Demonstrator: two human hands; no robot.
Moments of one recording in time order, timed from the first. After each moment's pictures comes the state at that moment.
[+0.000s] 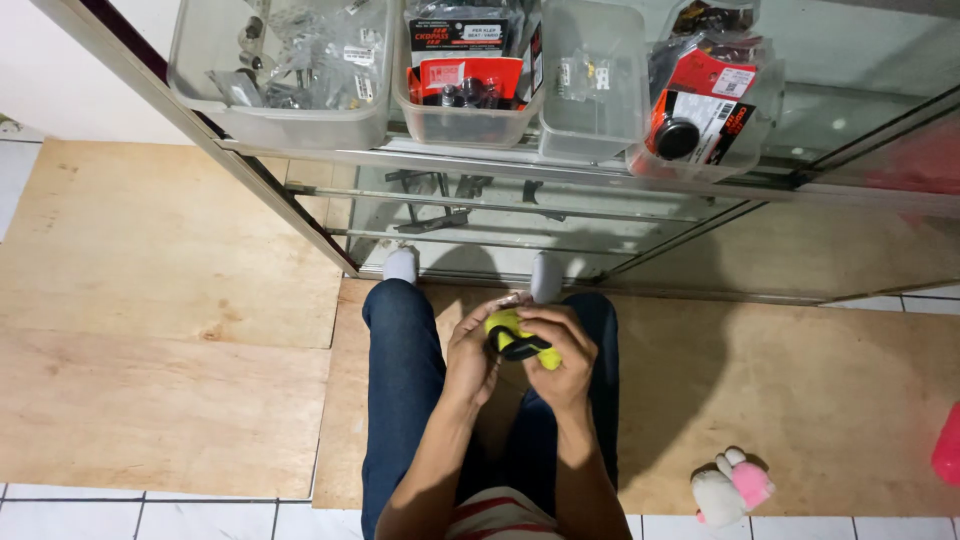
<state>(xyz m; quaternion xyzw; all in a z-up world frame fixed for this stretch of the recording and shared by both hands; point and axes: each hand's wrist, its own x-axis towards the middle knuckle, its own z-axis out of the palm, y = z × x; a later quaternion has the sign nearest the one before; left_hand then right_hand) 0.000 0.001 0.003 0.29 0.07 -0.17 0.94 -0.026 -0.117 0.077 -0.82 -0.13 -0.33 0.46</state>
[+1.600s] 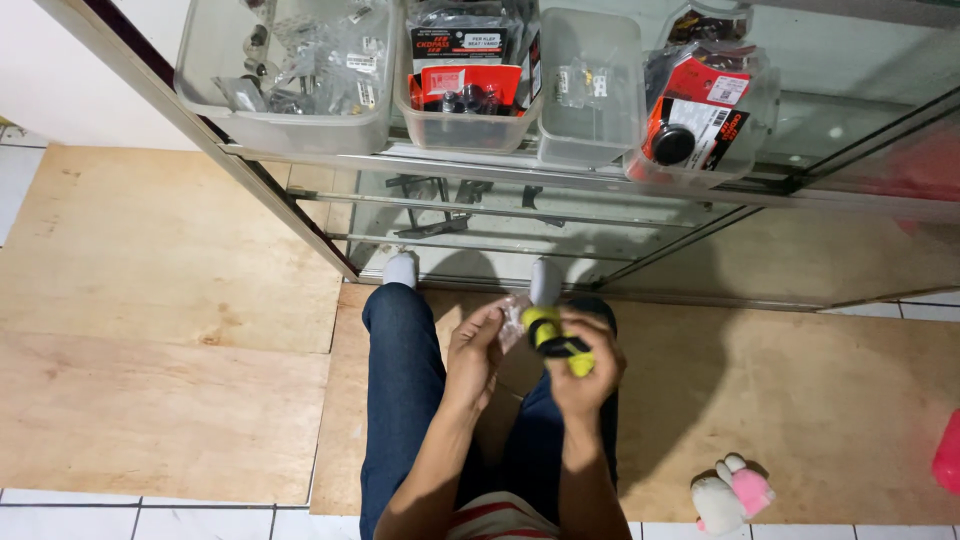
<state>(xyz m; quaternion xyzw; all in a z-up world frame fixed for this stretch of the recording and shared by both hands) -0.001 -0.002 0.019 0.32 0.07 -0.16 0.93 -0.036 -0.142 0.027 -0.76 -0.03 -0.39 0.52</state>
